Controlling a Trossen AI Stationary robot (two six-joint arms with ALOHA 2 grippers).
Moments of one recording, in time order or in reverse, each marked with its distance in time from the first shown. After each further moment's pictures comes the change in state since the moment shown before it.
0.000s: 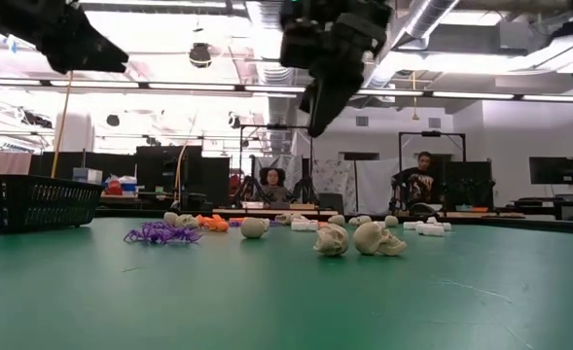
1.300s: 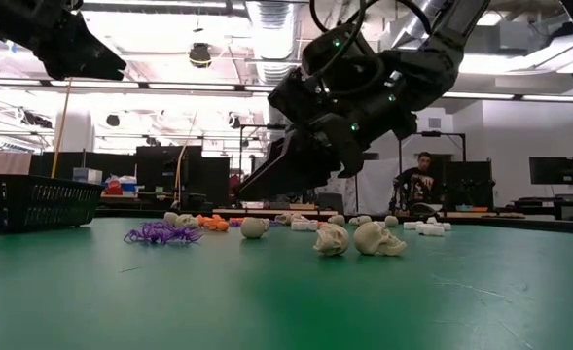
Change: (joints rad) left arm 0.000 -0.004 -0.010 -0.045 0.016 -0.075; right arm 0.138 0.127 -0.577 1.332 0.098 0.019
